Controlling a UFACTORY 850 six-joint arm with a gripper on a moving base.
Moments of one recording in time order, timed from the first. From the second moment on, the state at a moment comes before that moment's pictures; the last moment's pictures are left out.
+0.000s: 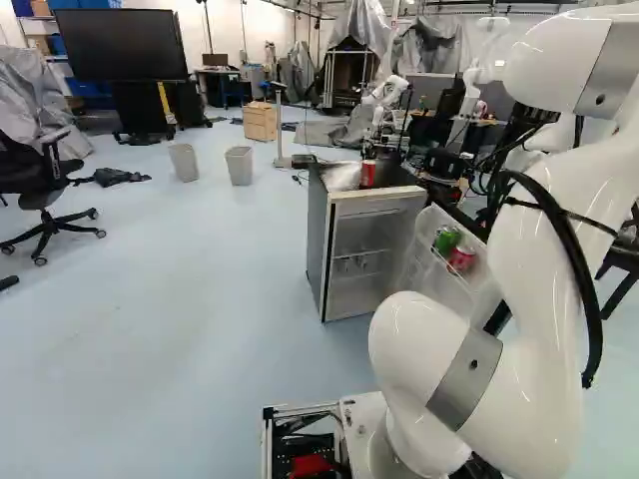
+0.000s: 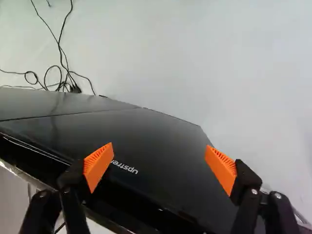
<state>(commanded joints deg) -53.4 -29.4 -69.5 19.1 -26.4 0.6</state>
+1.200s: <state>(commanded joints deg) -53.9 -24.2 -62.0 11.4 -28.4 0.6</state>
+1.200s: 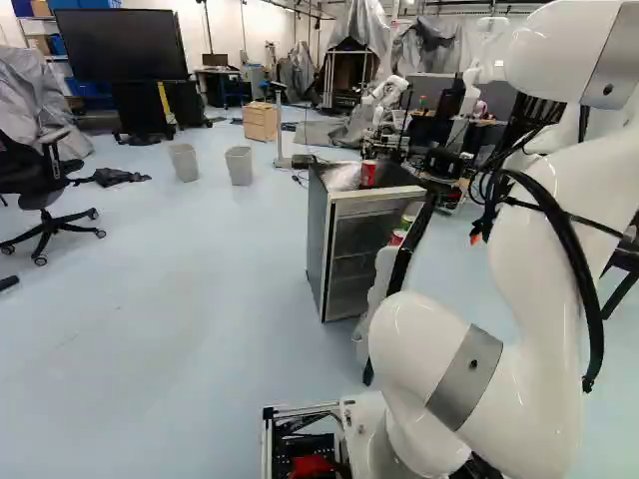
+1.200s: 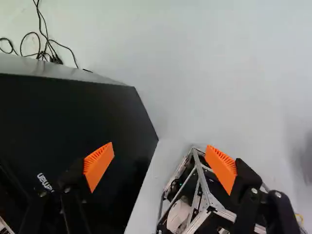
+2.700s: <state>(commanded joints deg) -52.5 -5.3 -37.8 -27.5 -23.7 0.6</state>
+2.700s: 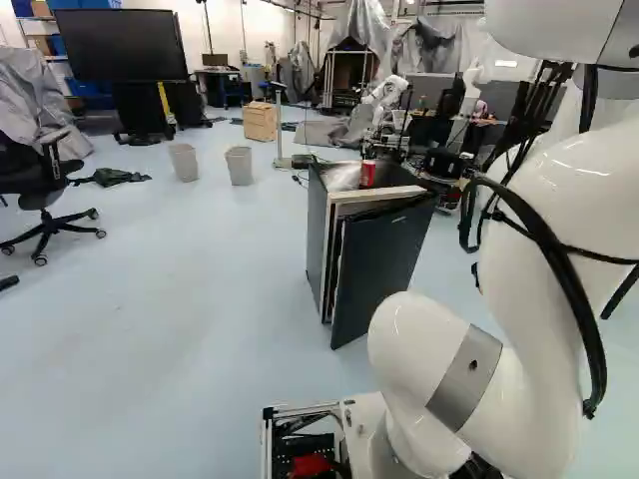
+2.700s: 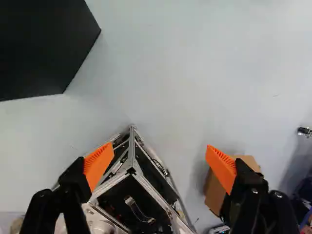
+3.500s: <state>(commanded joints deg) -47.8 6.7 -25.4 -48.9 -15.7 0.6</state>
